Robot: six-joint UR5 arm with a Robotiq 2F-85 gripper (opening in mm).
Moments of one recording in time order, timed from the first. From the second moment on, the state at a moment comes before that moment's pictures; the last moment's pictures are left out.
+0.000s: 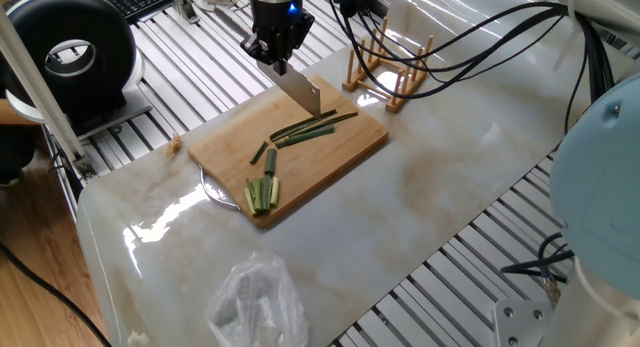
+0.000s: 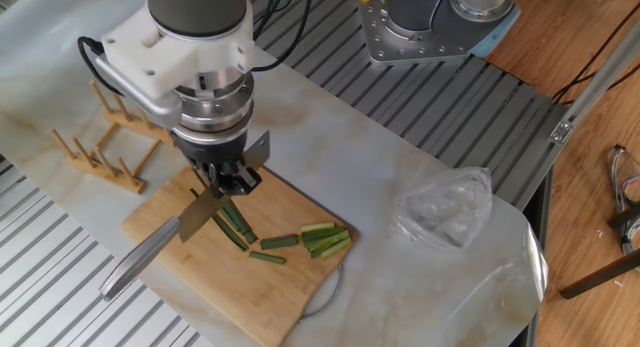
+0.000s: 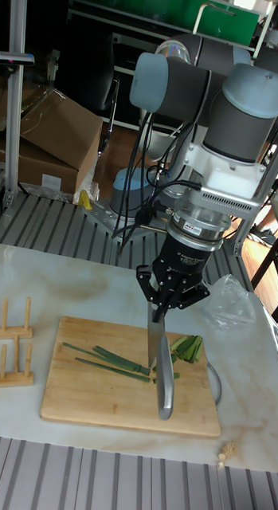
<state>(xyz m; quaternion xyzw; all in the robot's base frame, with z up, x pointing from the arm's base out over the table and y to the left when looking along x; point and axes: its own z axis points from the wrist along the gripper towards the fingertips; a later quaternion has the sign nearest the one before) 0.631 0.052 0.182 0.02 1.00 -0.03 0.06</state>
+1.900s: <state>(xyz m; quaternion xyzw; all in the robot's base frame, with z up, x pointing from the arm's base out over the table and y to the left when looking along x) 0.662 0.042 0.183 0.06 0.99 0.04 0.08</state>
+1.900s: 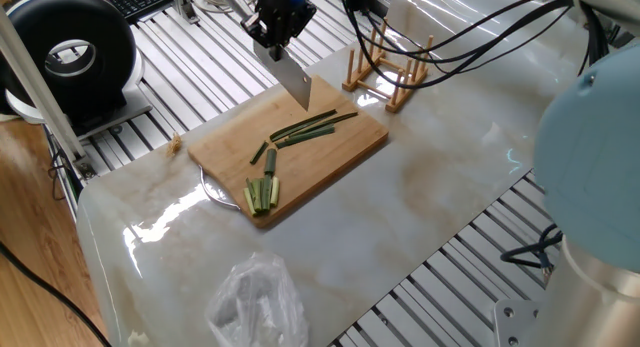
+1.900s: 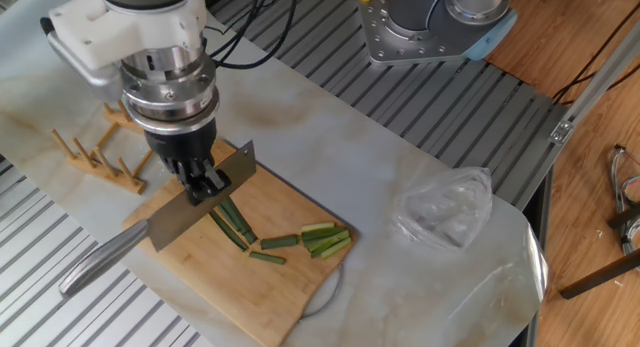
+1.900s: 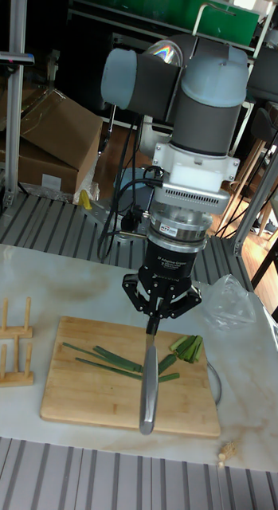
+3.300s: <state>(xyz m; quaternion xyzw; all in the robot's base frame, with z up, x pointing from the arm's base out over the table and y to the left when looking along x) 0.676 0.014 0.124 0.07 0.99 0.02 0.10</state>
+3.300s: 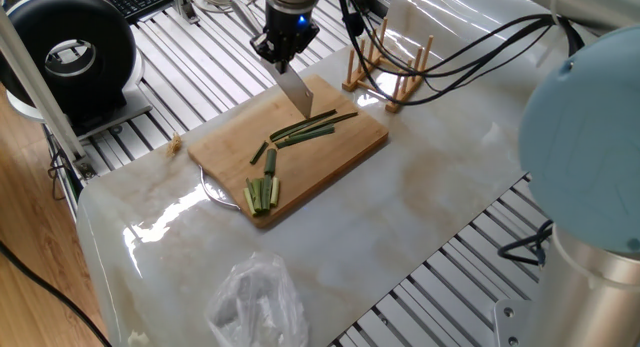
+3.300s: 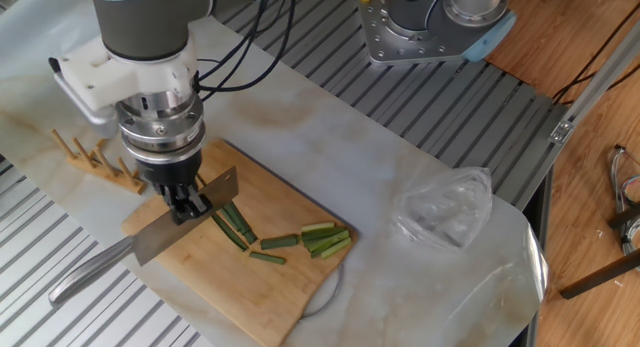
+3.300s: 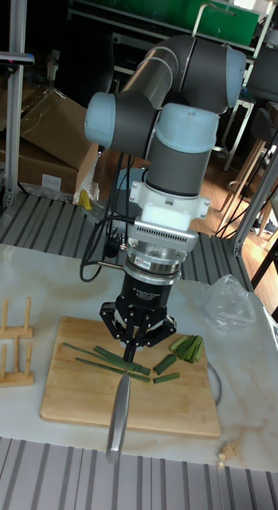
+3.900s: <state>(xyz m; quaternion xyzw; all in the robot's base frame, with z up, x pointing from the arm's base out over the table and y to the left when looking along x) 0.663 0.009 0.112 0.09 0.99 0.02 0.10</state>
